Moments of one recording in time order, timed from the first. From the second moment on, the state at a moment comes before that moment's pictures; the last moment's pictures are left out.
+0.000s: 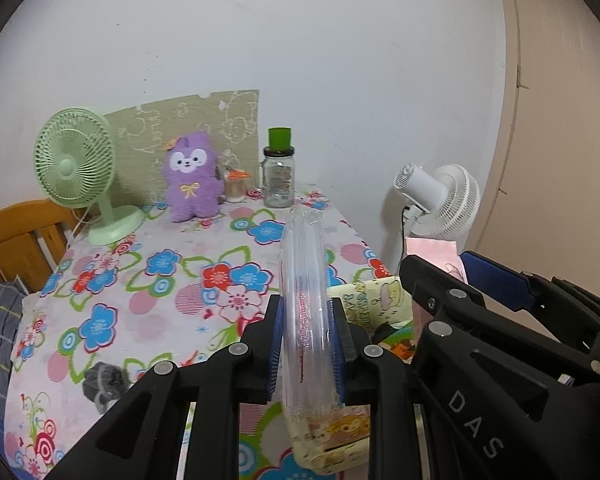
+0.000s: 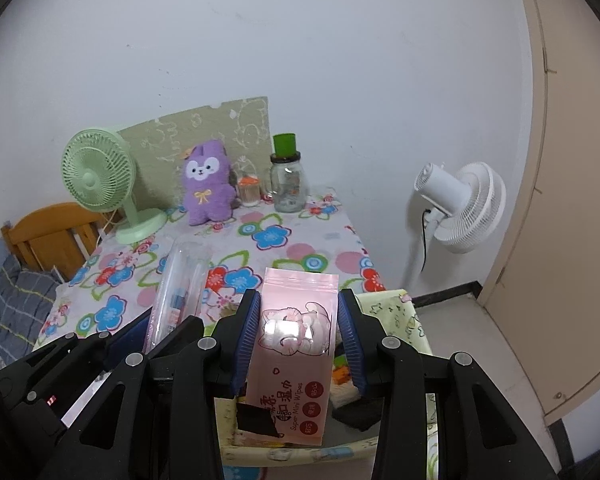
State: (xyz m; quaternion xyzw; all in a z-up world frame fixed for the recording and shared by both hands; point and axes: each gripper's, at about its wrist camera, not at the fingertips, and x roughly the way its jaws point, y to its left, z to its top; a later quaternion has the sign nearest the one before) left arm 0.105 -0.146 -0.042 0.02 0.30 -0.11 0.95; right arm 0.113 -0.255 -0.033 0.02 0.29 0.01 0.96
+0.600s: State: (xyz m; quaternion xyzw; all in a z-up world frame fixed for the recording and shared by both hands) left arm 0.136 -0.185 -0.081 0.02 0.34 -0.13 0.93; right arm 0.146 -0.295 -0.075 0.03 0.34 0.00 0.94
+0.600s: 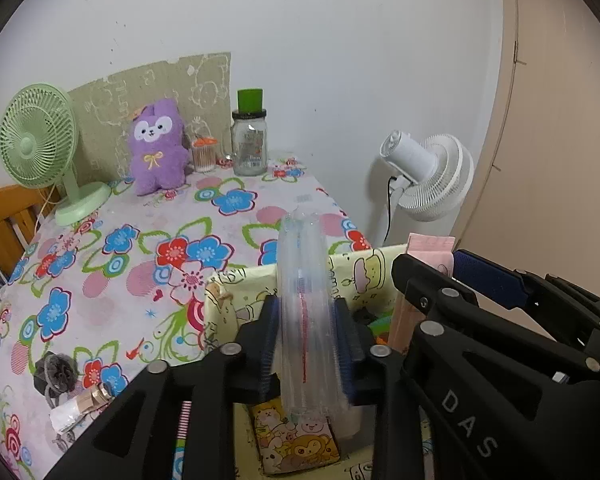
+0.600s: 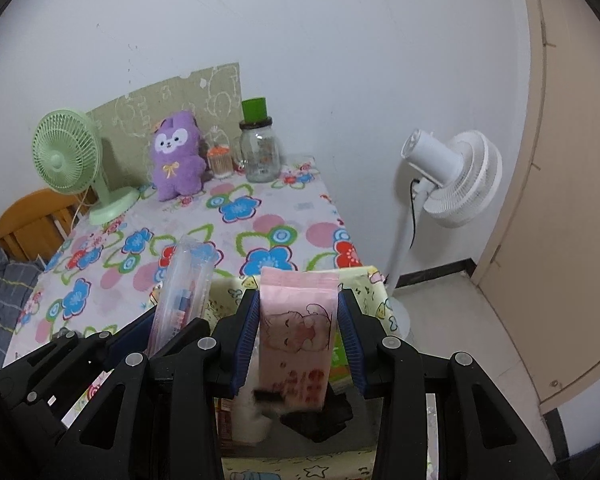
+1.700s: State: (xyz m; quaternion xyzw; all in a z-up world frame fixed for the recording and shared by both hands) left arm 0.103 -0.149 -0.051 0.04 0.31 -0.13 0.94; right arm 0.111 -0.259 -0.049 0.04 0.31 -0.01 0.95
